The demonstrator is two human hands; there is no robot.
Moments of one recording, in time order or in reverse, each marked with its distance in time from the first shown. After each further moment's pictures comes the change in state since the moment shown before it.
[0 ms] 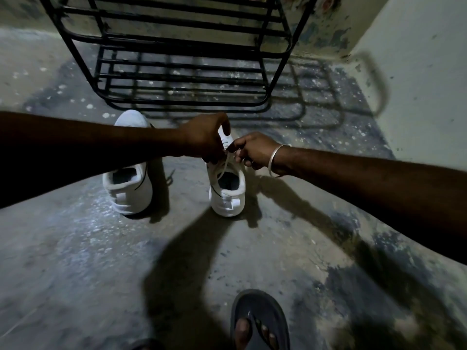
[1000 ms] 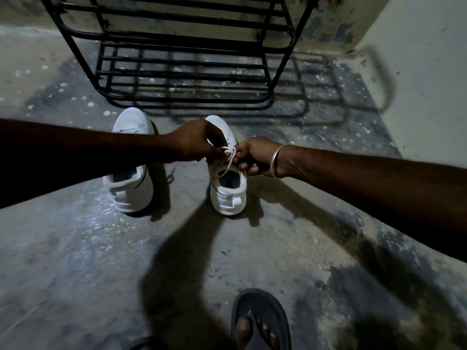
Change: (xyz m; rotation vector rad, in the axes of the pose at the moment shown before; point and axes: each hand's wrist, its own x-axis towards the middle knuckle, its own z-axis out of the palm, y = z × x) left_hand 0.003 -0.033 0.005 0.040 0.019 0.131; right_hand 0.012 0.018 0.004 0.421 -0.195 0.173
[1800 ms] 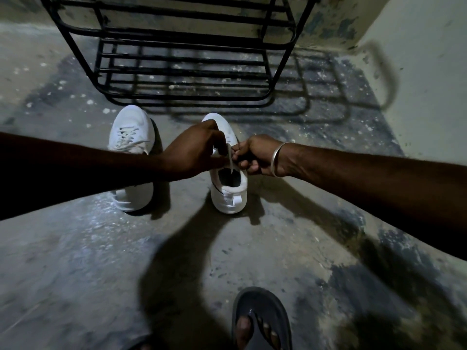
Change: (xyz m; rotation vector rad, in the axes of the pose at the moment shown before) left_hand -0.018 -0.007 0.021 0.307 0.216 0.238; right_hand 0.010 0.003 -0.002 0.052 -0.015 0.065
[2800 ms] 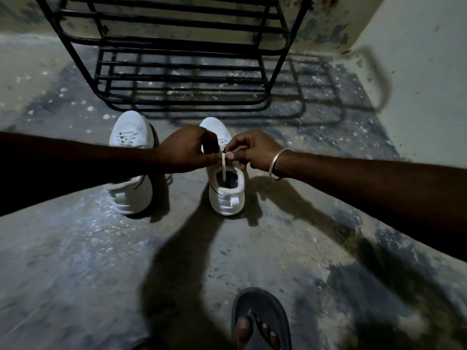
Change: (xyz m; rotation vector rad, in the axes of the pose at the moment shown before) left_hand 0.003 0.002 -0.019 -0.017 -0.080 -0.037; right_hand -0.027 0.001 0.003 -0.422 0.169 -0.473
